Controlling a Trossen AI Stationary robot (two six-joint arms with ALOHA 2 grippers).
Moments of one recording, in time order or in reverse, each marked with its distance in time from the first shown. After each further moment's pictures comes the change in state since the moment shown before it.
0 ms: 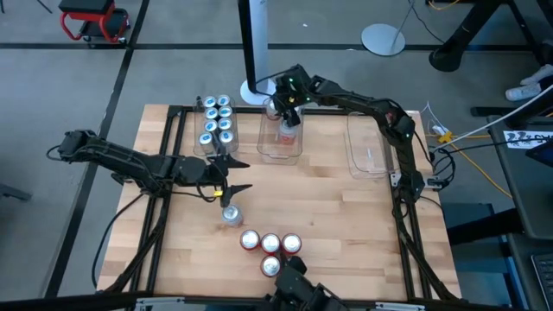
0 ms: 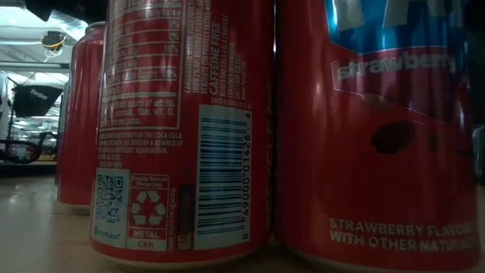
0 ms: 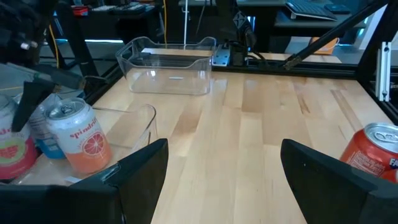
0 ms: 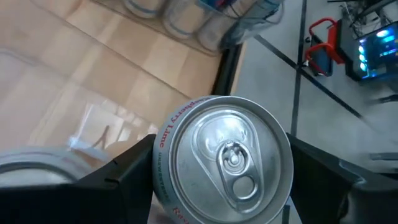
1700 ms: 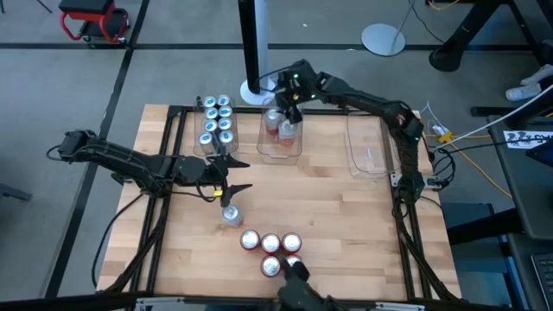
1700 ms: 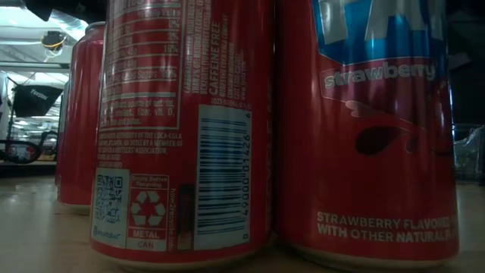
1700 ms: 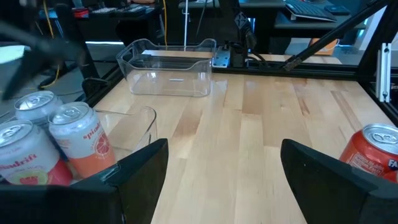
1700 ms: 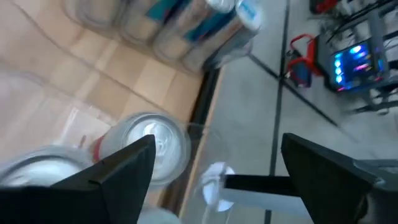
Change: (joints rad) left arm 0.001 0.000 0.000 0.005 0.000 0.007; right arm 0.018 -0.100 0.000 -0.038 0.014 -0.009
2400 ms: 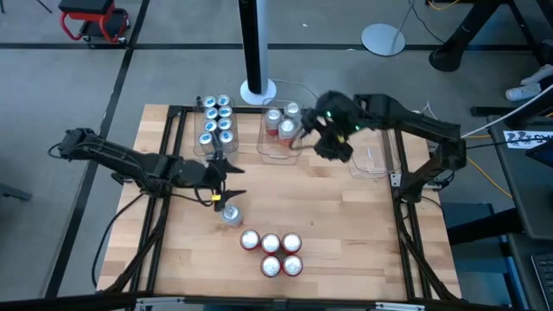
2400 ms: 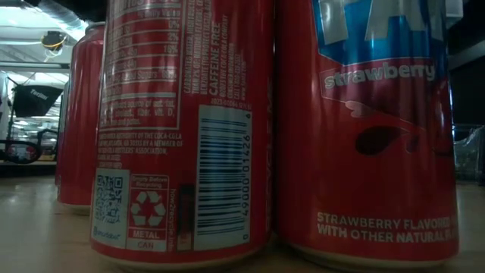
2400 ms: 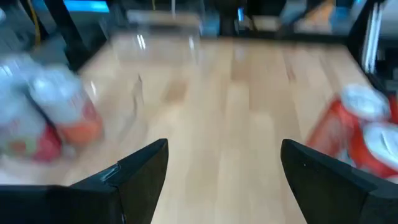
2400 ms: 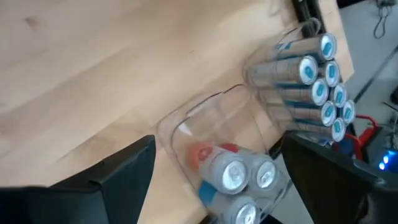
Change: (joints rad) left arm -0.060 -0.031 0.076 -0.261 -0.001 -0.086; right arm 0.369 -0.432 -0.003 -0.702 0.113 -0.237
